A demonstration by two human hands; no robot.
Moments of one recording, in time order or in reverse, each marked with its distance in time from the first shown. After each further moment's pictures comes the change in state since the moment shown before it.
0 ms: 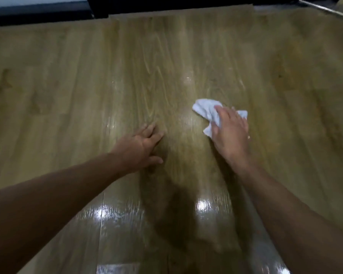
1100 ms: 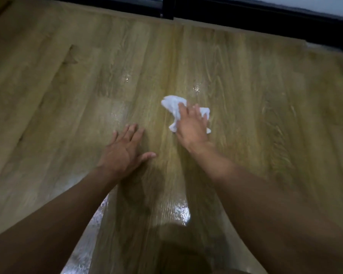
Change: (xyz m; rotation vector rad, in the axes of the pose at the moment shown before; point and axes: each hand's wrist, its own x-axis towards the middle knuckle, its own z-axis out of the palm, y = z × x) left_hand -0.104 -0.152 0.068 -0.274 0.318 -0.321; right_hand 0.011 -0.247 0.078 -0.135 -0.299 -0.232
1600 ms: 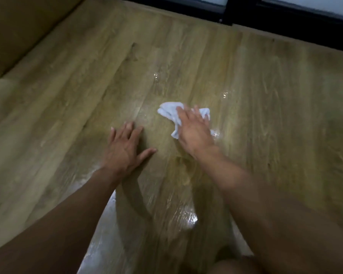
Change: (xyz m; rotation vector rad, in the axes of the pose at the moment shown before) left_hand -0.048 -0.110 -0.014 0.038 0.156 -0.260; right_hand 0.005 -0.124 0.027 -0.087 -0.071 -0.277
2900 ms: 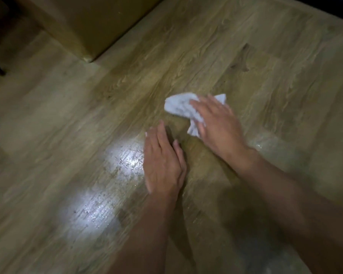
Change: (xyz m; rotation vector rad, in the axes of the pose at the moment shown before) left_hand 0.022 -0.089 -0.006 -0.285 0.409 -0.569; right_hand 0.143 -0.161 0.039 0.119 0.168 -0.527
